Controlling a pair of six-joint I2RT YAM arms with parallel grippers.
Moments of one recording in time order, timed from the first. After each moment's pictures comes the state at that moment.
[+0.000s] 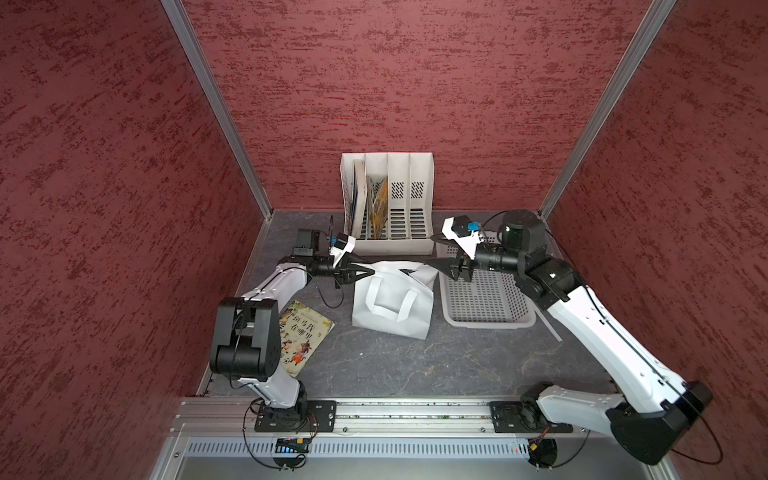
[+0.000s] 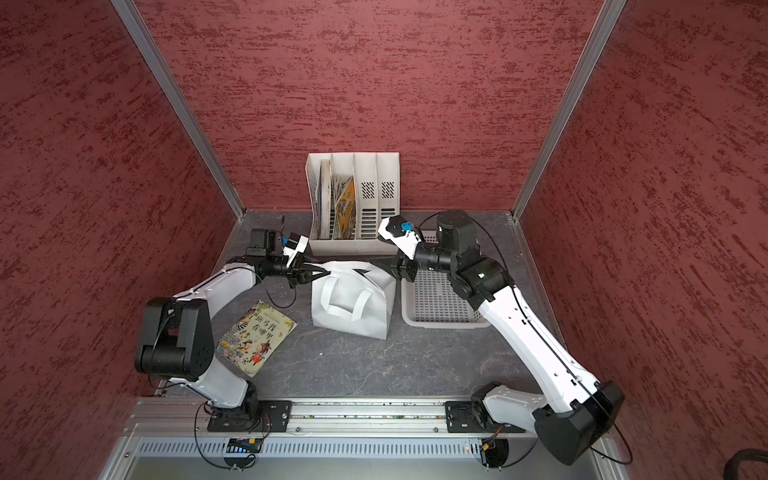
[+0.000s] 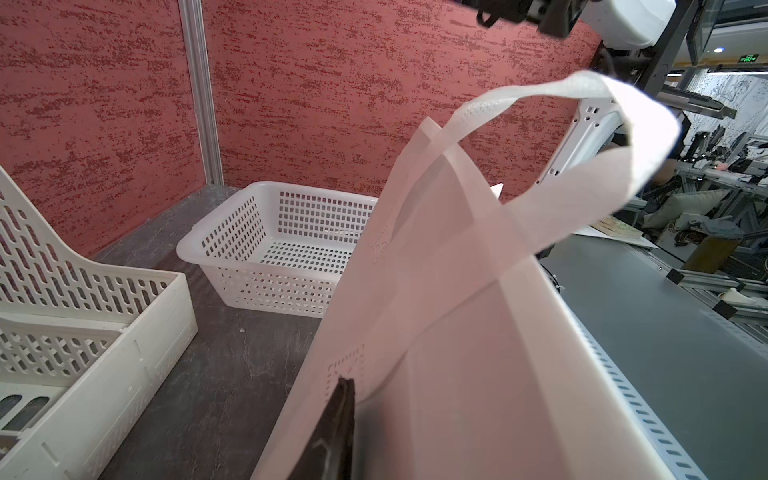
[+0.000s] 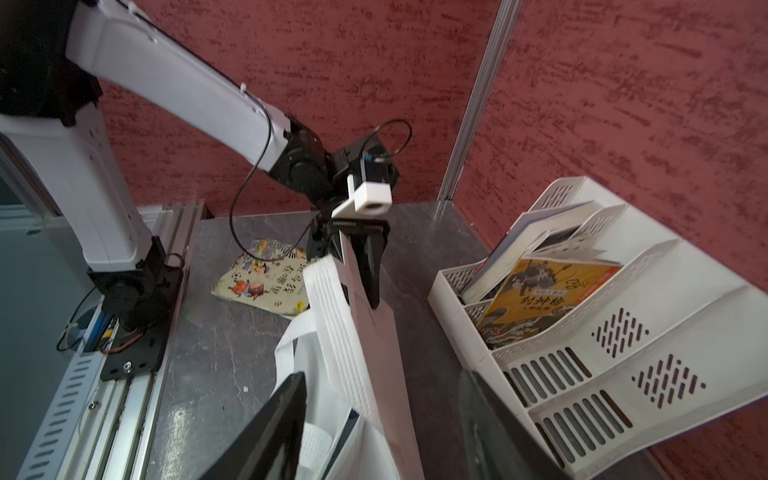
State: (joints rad) left arm -0.06 1.62 1.04 -0.29 1.49 0.73; right arm 0.56 1.24 1.39 -0.42 -0.65 -0.34
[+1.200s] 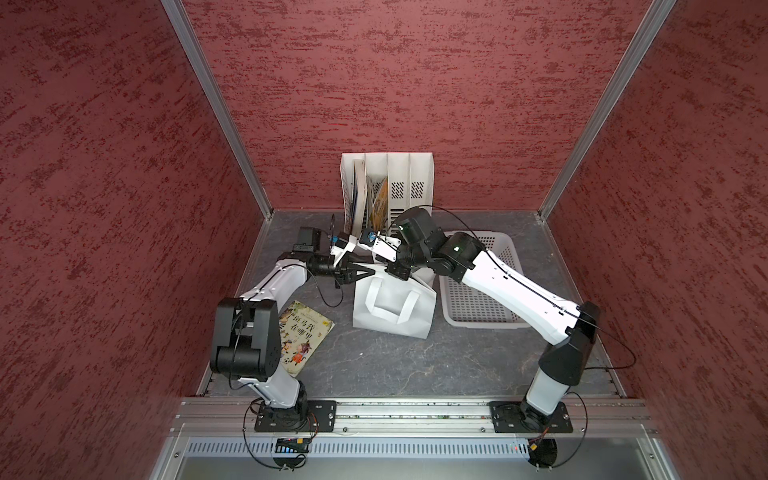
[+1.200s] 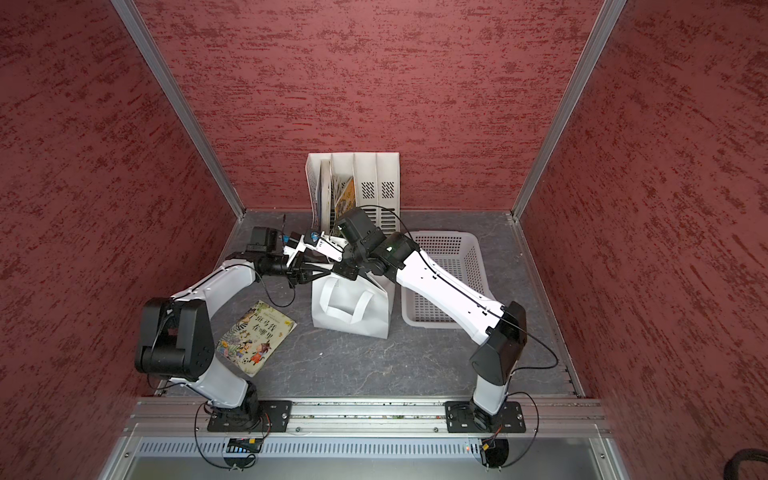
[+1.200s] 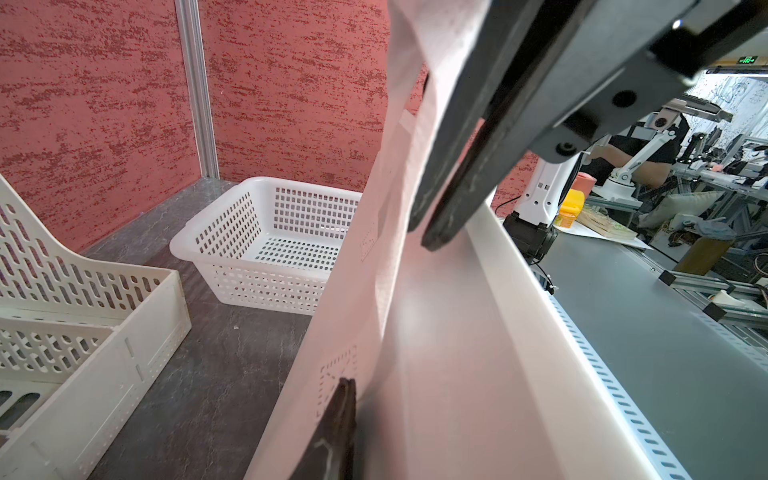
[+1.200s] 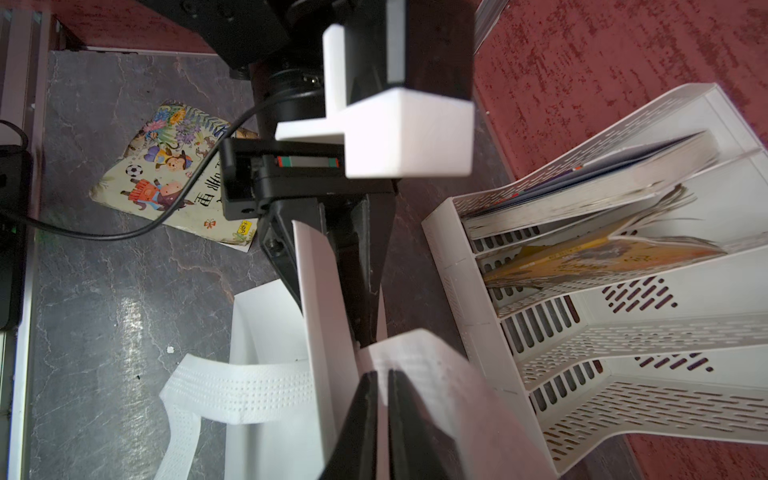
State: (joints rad) left arm -0.06 1.62 1.09 -0.45 1.48 0.82; right arm 0.85 1.76 1.84 -0.77 -0.12 -0.48
